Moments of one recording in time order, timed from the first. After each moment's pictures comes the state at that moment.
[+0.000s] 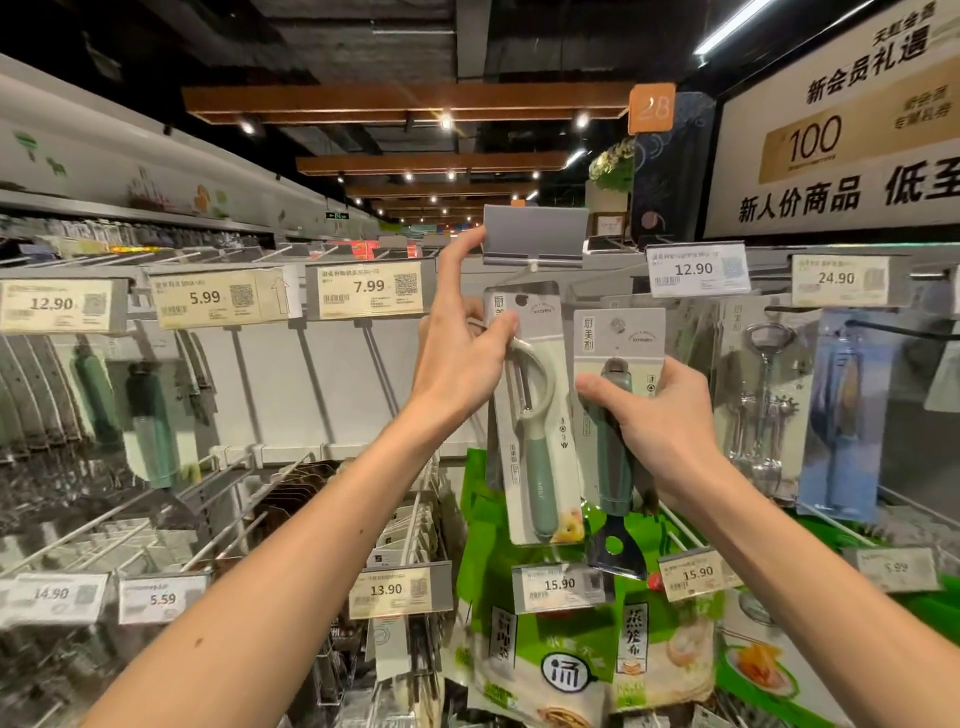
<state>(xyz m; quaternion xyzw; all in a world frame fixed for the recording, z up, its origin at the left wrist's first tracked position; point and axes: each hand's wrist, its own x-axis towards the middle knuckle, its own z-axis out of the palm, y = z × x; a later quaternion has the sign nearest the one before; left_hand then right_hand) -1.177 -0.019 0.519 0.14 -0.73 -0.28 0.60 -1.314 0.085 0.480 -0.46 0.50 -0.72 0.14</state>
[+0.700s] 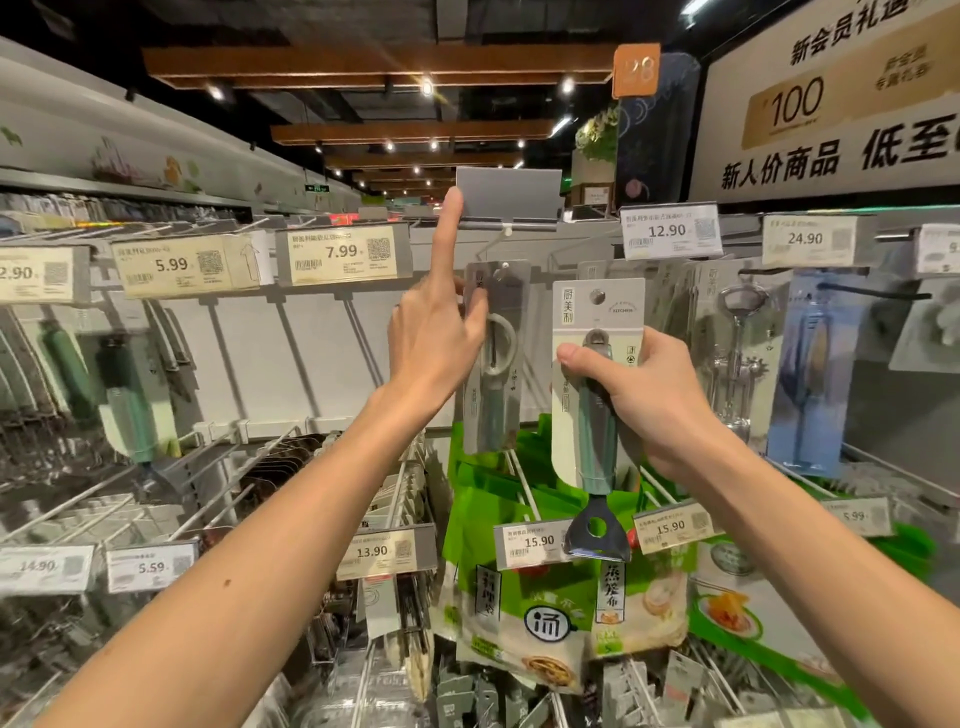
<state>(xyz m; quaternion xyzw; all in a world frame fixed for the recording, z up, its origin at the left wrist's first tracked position) -1.184 -0.041 0.500 0.24 -0.77 -0.02 0.59 -1.317 0.098 0.478 -0.47 0.49 -0.71 0.19</state>
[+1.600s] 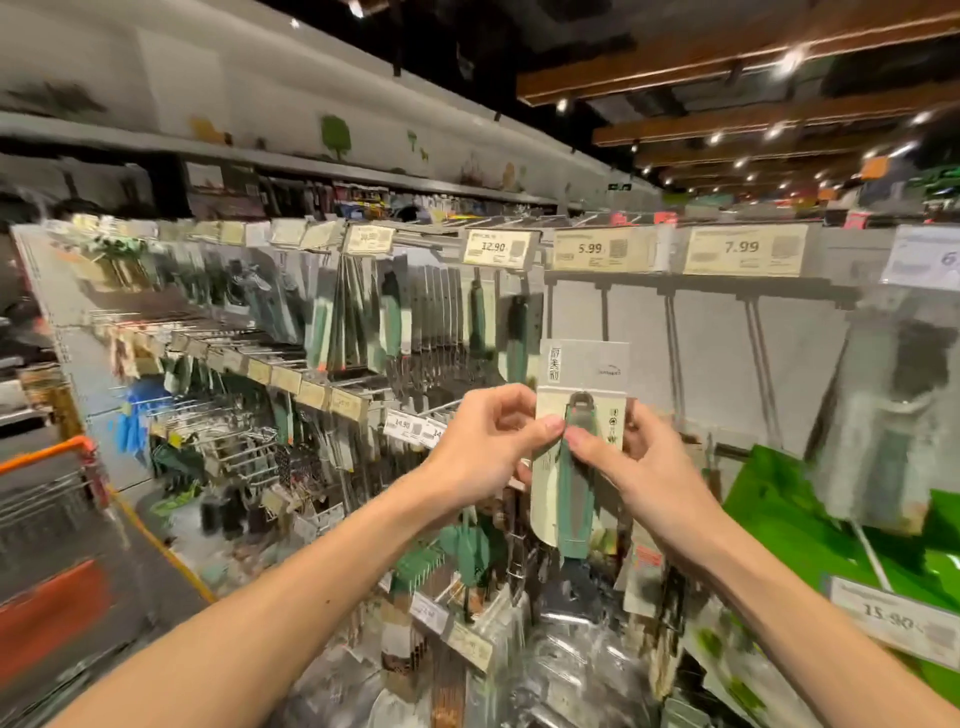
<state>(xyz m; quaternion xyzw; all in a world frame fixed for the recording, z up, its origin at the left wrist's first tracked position) -0.931 0.062 0.437 0.43 -0.68 -0.34 0.49 -1.106 0.058 0.424 -0.67 0.35 -0.52 0.39</state>
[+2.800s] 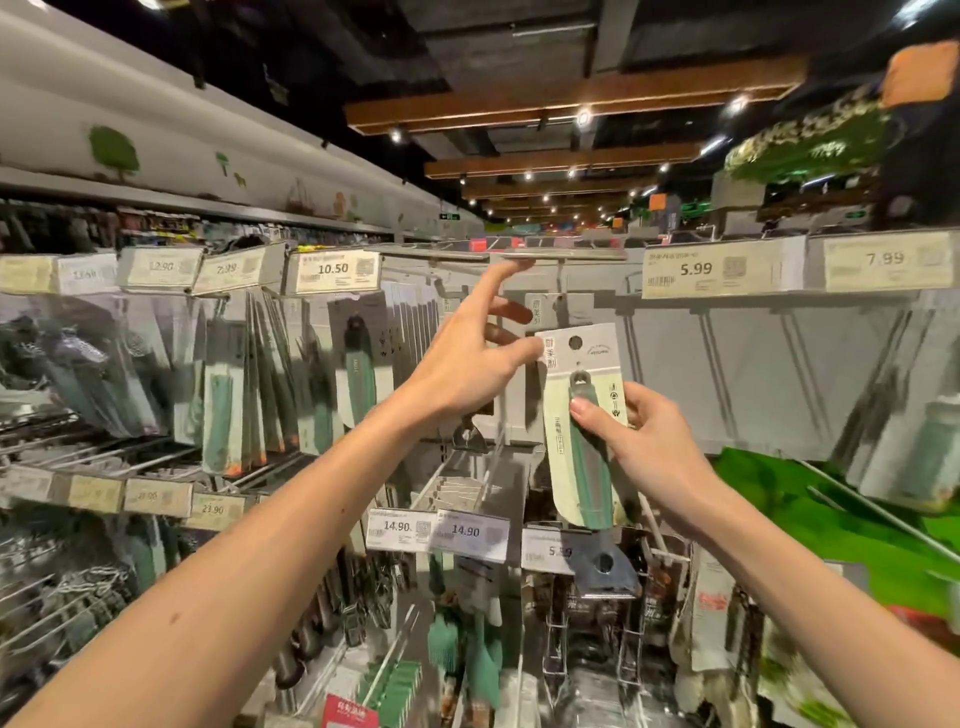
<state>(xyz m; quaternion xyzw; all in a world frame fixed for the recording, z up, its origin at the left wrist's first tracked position) -0.812 -0.126 0.513 0.27 -0.81 -0.20 0.48 -0.985 -0.056 0.445 -0.58 0.48 -0.61 0.25</state>
